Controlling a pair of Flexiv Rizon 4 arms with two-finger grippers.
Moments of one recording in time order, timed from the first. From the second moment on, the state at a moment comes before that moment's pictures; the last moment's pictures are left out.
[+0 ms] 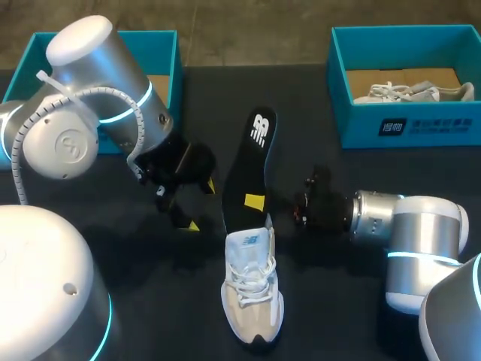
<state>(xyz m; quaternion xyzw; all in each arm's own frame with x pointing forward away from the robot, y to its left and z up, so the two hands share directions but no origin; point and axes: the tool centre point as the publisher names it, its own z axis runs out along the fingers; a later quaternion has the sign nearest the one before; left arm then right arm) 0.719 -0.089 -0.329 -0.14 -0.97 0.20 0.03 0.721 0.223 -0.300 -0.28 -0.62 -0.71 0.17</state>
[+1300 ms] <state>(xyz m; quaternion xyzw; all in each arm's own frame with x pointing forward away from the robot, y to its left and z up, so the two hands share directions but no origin) 0.719 -0.089 -0.329 -0.14 -0.97 0.20 0.03 0.739 0.210 -0.295 -0.29 -0.63 -0.70 0.17</state>
